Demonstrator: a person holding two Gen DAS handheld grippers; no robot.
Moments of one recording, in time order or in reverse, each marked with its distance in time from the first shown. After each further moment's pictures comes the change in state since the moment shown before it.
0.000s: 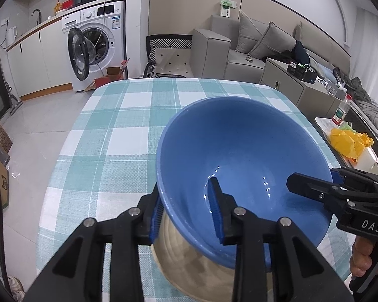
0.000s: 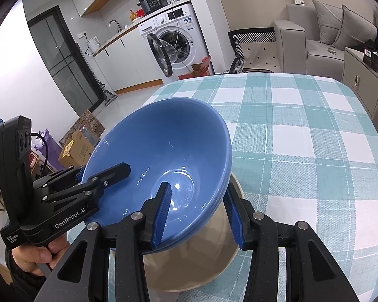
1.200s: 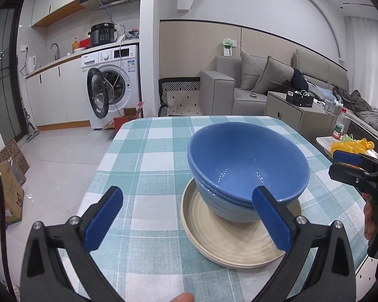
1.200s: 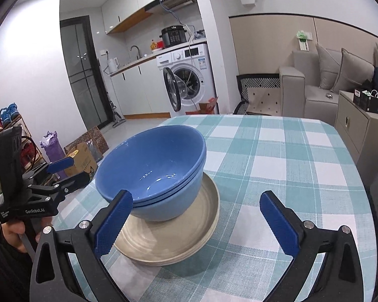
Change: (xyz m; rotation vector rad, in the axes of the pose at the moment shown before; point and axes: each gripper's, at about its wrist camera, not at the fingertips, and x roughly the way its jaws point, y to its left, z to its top) left arm -0.085 0.010 -0.063 0.047 -0.285 0.080; right arm -0.075 -0.010 -0.053 -0.150 -0.266 -0.006
